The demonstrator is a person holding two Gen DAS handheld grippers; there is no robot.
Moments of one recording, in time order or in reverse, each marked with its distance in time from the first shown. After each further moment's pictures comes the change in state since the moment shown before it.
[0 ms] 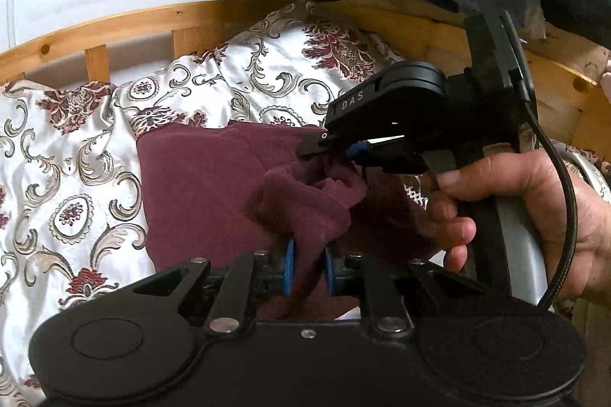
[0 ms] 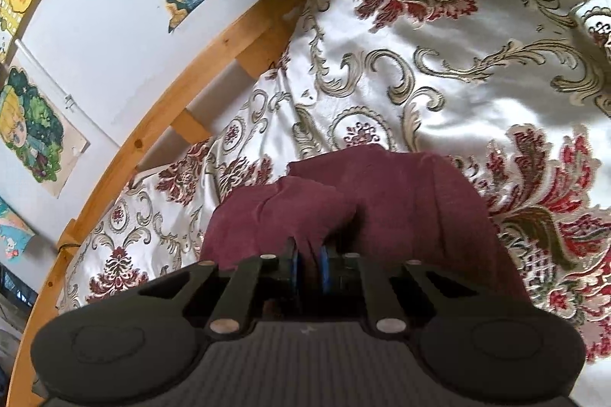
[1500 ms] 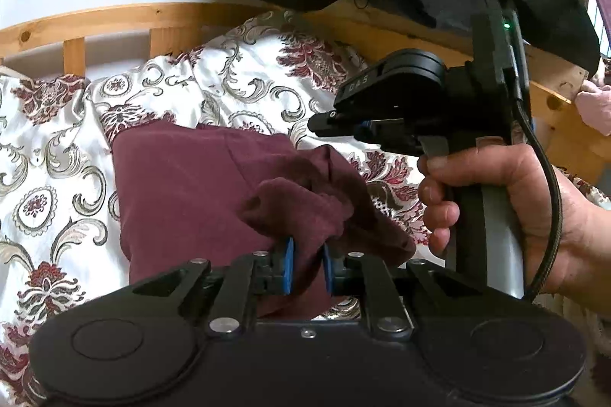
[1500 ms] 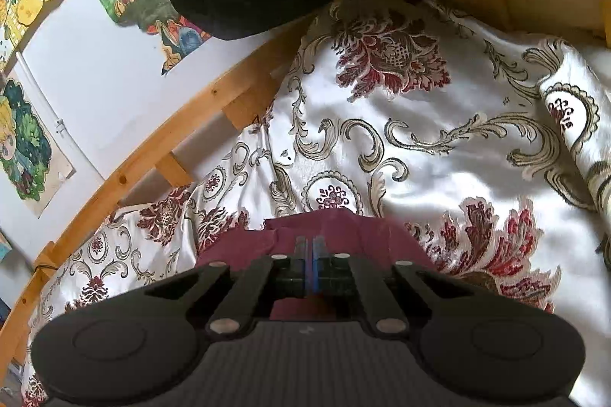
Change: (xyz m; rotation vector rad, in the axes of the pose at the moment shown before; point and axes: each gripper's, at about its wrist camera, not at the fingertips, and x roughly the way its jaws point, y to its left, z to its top) left arm 0.004 -0.007 -0.010 -0.038 -0.053 -0.105; right arm -0.024 -0.001 0.012 -0.069 -0.136 -0.076
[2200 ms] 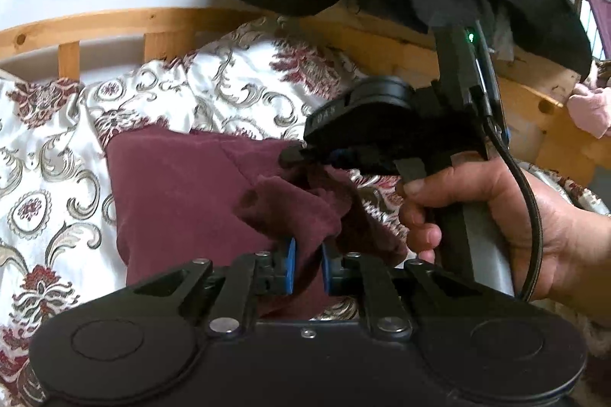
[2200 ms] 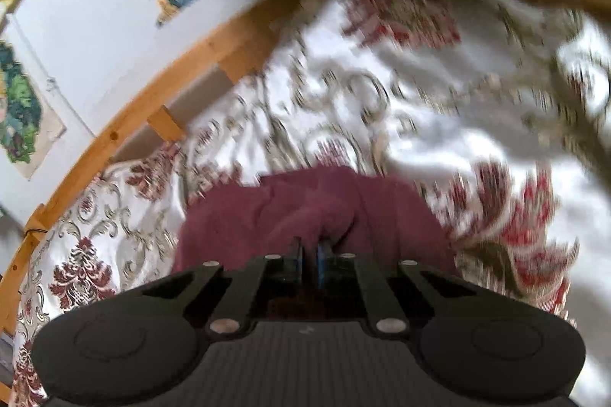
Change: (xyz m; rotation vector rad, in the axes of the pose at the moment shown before) left arm -0.003 -0.003 -0.002 -0.002 -0.031 -0.028; right arm 0.008 0.010 -0.007 -0.065 0.065 0.004
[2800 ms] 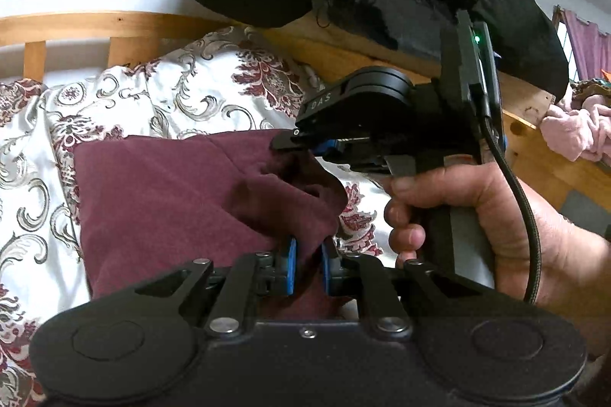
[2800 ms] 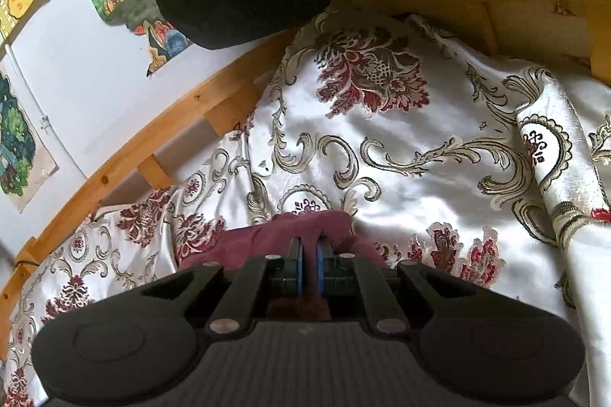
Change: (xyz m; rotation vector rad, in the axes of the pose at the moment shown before) left arm 0.020 -0.010 0.007 -0.033 -0.036 -0.118; right arm -0.019 -0.015 0.016 0.027 -0.082 -0.071
